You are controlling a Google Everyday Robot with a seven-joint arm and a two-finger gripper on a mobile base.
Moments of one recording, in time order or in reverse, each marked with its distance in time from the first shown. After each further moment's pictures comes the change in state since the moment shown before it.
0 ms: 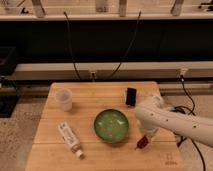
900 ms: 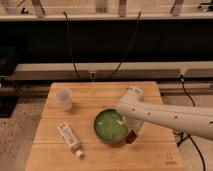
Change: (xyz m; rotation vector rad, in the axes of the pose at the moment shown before) arm -0.030 -0.050 -0.032 0.003 0.060 -0.122
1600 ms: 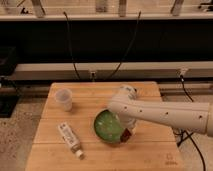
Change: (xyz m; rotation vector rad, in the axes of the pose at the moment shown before) arm -0.014 -0.026 -0.011 0.002 0.011 -0.040
